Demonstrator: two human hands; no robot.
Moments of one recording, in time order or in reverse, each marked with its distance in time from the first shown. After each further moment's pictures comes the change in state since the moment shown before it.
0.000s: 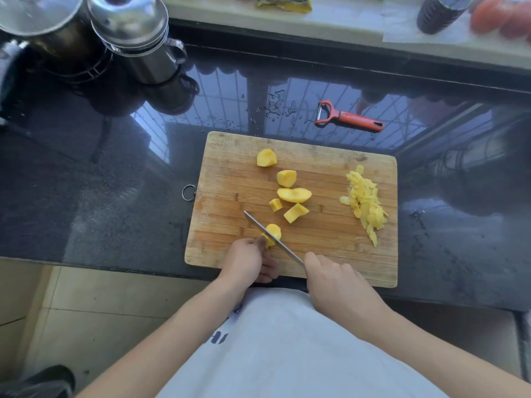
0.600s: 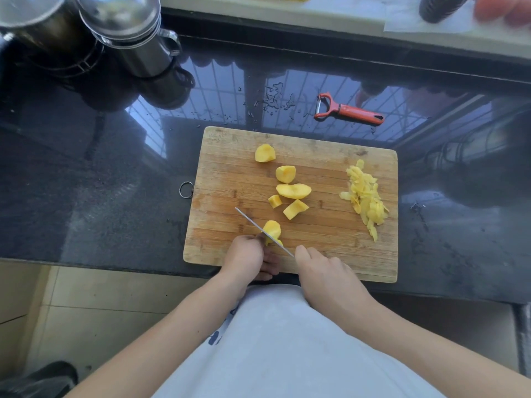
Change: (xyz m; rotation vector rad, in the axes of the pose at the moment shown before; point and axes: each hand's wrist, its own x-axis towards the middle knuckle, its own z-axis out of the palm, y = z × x) left_hand 0.003 0.011 0.005 0.031 0.028 -0.116; right_hand 0.010 -0.015 -0.002 -0.042 0.008 0.000
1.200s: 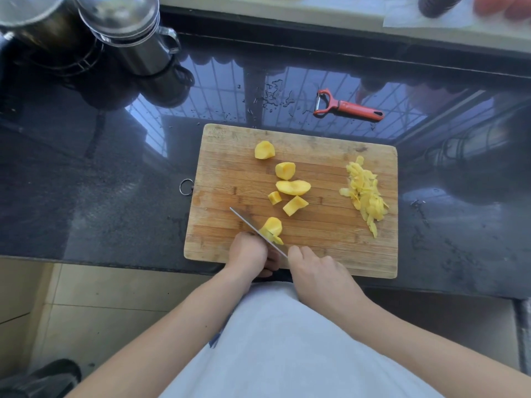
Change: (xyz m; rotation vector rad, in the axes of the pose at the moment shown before) left_hand -0.010 0.005 0.007 0.063 0.034 0.003; right_hand 0.001 -0.010 0.007 -0.114 0.134 -0.047
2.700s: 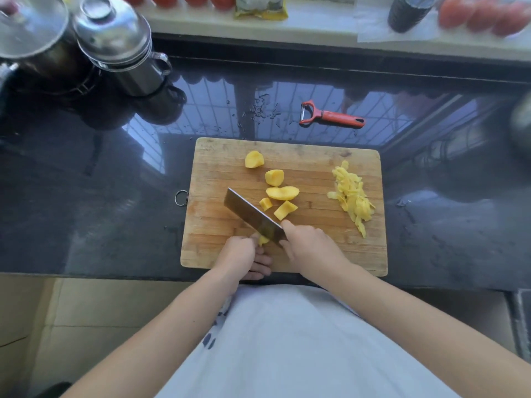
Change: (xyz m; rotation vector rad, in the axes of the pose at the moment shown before) left_hand 0.005 -0.005 -0.009 0.003 -0.061 0.018; right_hand 0.045 0.034 0.014 0.320 0.031 0.023
